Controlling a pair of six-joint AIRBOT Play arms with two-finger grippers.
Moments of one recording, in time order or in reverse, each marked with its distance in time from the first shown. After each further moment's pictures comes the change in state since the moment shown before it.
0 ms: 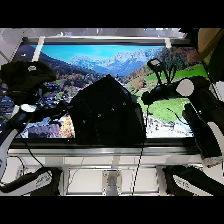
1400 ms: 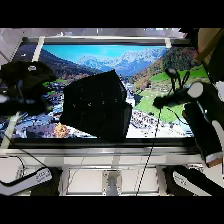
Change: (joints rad) left arm 0.348 0.009 0.193 0.232 -0.494 0.090; right arm -0.252 0.017 -0.195 0.131 0.045 -0.011
